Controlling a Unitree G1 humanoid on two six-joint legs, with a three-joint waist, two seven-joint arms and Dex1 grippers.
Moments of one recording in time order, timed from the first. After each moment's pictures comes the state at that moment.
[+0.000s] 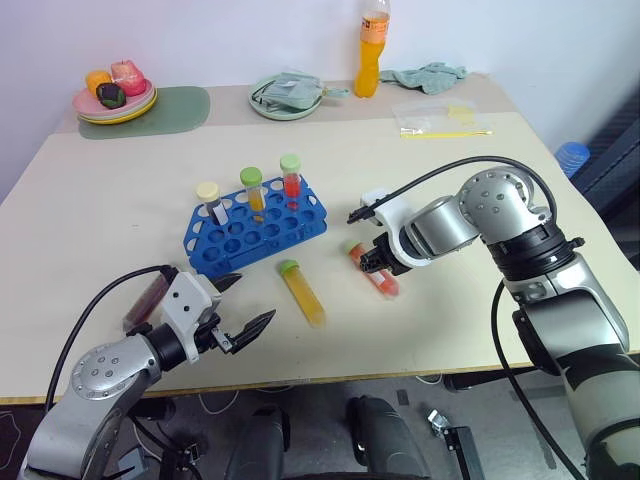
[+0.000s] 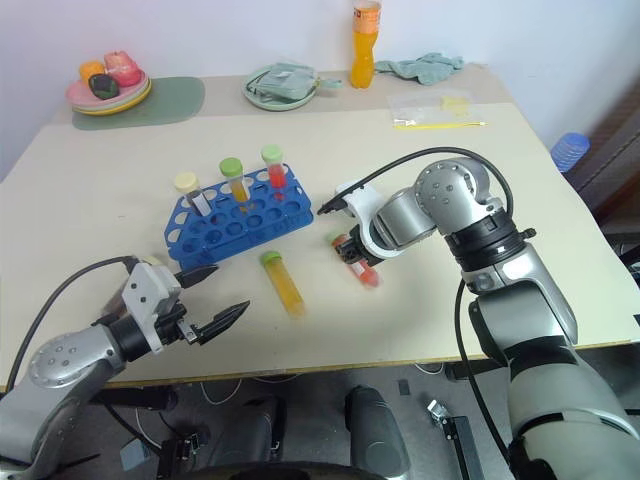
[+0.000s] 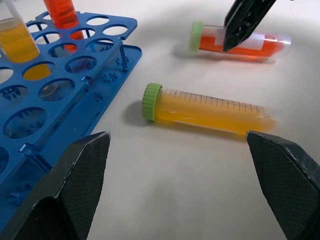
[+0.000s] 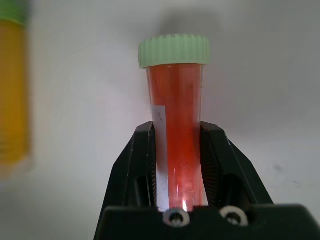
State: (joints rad) left arm 0.22 0.62 0.14 -0.64 -0.42 0.44 -0.64; right arm -1.08 -0.56 0.38 0.19 1.36 1.61 -0.37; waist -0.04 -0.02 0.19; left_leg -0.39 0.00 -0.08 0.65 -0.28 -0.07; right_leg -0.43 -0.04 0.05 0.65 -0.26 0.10
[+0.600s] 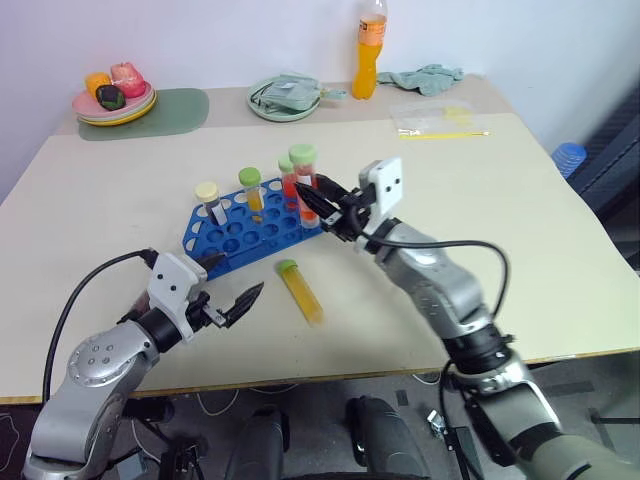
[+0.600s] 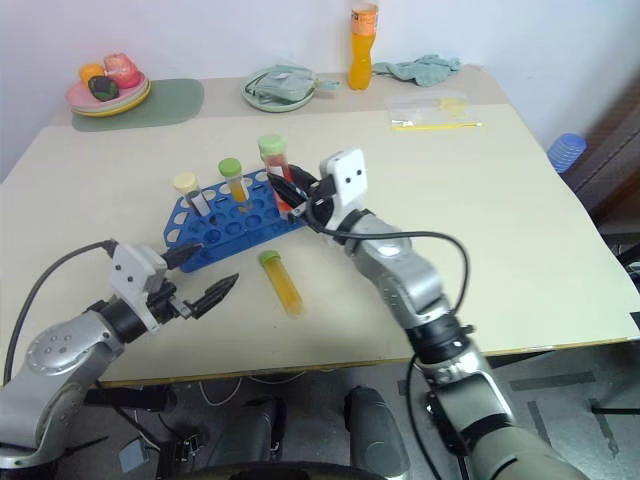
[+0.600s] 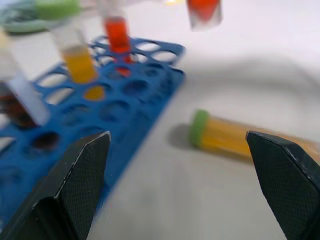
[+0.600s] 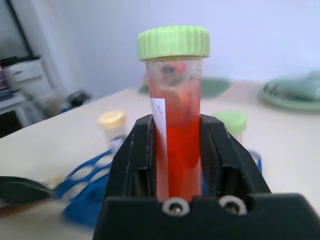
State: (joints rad) left arm 0.13 0.56 0.21 -0.61 -0.44 0.49 -0.52; right arm -0.61 -0.15 0.30 0.07 0.42 0.16 0.30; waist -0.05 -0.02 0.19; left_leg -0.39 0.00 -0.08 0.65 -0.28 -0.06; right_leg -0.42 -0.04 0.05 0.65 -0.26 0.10
